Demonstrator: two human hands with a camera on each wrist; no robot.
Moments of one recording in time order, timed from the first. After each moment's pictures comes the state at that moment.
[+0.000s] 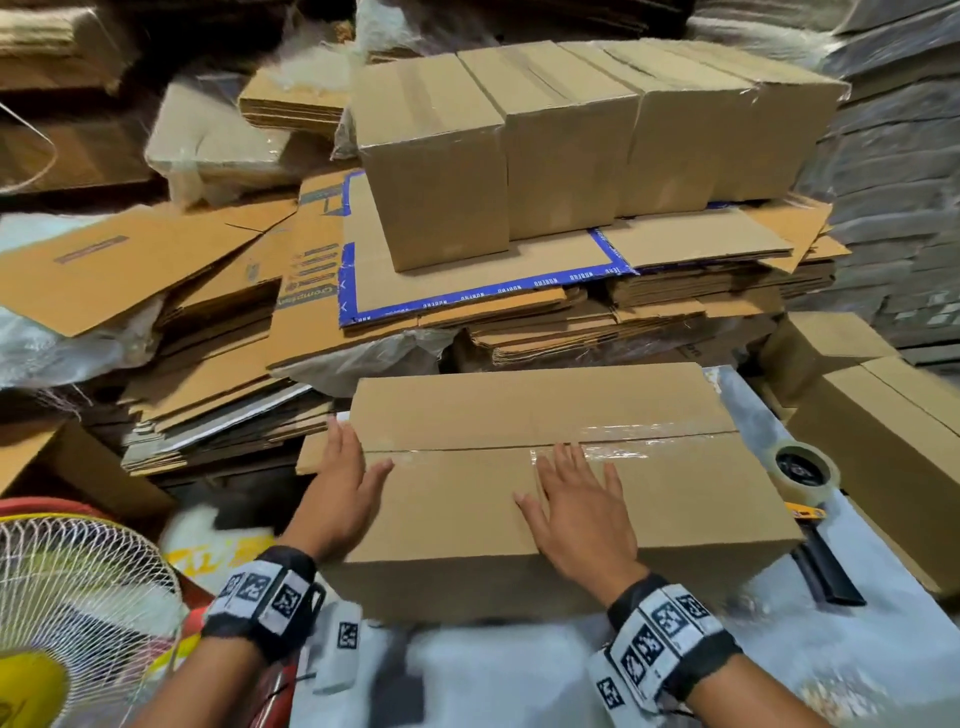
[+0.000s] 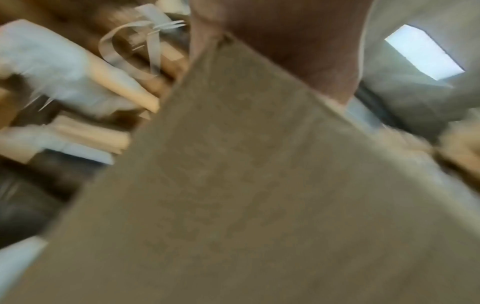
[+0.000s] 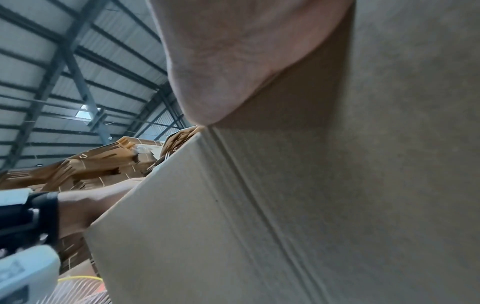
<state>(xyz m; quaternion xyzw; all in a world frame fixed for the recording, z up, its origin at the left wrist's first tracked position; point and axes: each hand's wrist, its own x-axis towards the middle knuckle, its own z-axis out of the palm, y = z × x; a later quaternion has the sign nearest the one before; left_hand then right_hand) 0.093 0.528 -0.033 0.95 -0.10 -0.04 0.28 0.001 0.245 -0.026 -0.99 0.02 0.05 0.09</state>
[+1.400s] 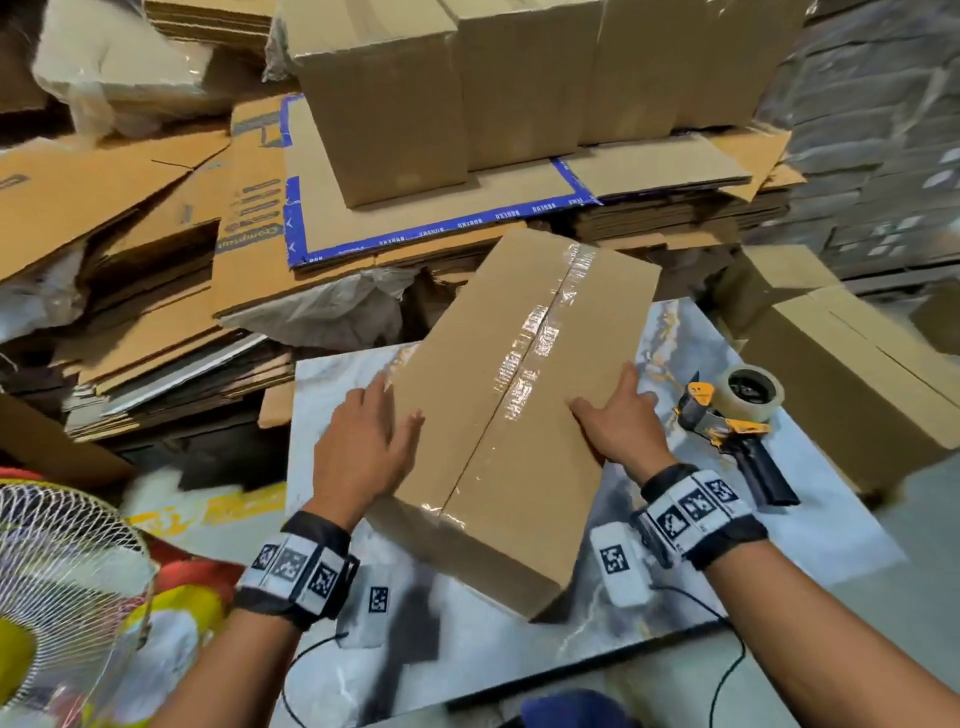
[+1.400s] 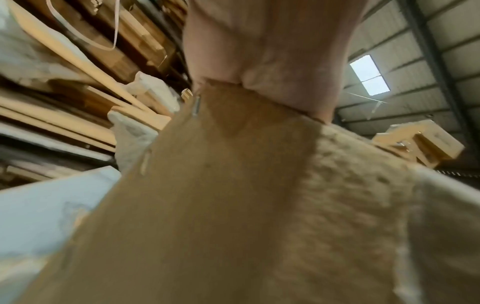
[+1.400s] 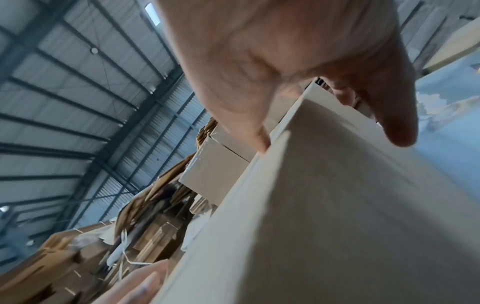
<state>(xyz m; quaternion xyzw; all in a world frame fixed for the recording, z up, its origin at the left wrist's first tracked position) 0.058 0.466 -0.031 0.97 -0.11 0.03 0.23 0.006 0.180 -0.013 -0.87 0.32 0.03 0.39</state>
